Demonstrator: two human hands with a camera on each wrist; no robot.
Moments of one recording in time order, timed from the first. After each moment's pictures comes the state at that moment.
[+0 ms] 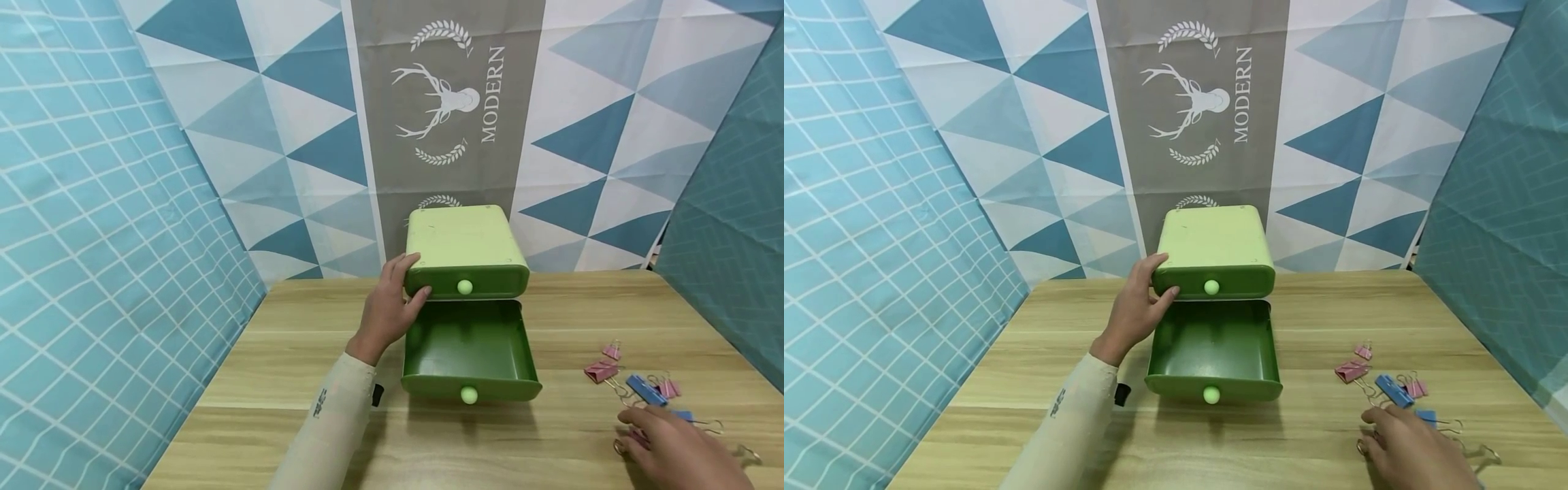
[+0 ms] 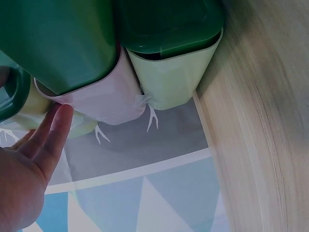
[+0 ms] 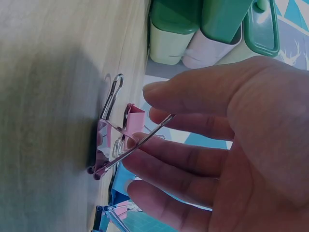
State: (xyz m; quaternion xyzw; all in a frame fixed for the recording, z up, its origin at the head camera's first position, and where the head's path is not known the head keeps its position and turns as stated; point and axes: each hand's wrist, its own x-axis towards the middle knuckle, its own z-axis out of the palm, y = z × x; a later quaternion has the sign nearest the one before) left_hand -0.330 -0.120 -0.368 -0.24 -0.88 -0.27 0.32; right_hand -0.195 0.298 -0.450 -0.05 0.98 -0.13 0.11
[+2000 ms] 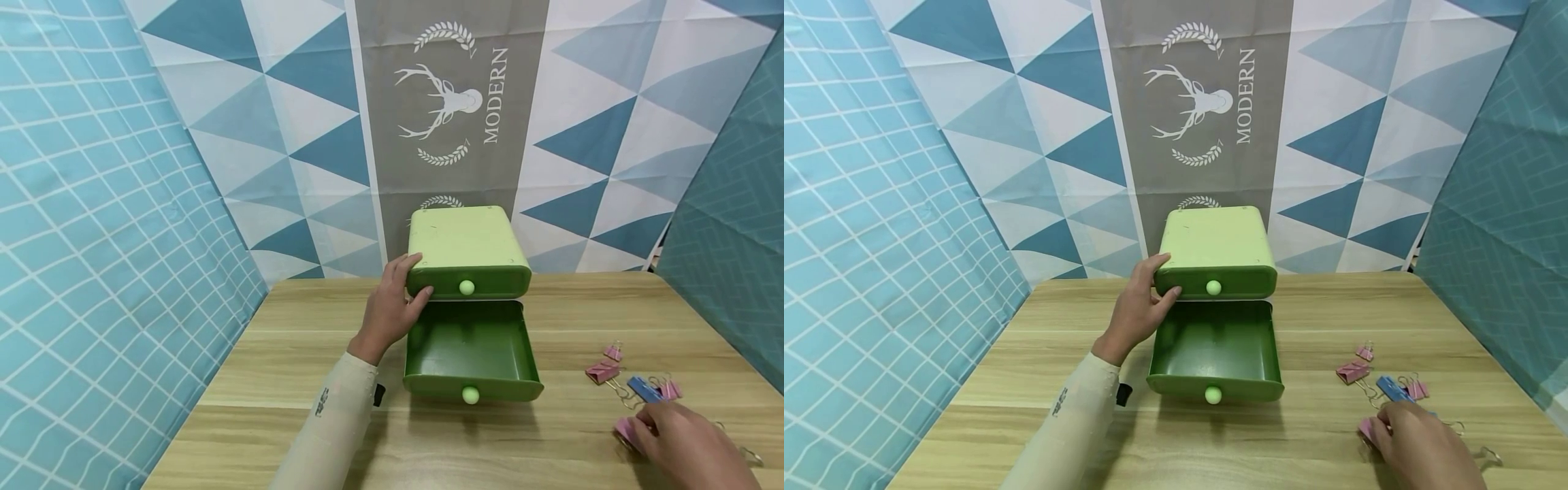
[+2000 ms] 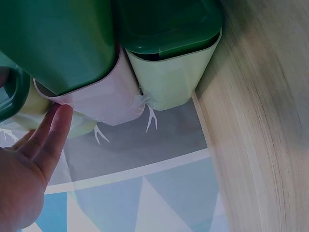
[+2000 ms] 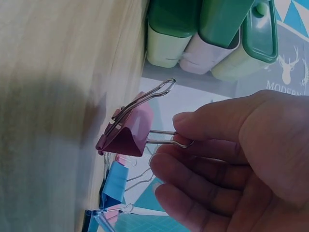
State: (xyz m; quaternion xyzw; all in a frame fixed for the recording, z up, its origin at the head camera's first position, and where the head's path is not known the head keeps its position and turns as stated) left_hand -0.329 -0.121 -0.367 -0.24 -0.88 -0.27 0.31; right_hand -0.185 0.288 -0.426 0.00 0.99 -0.15 0.02
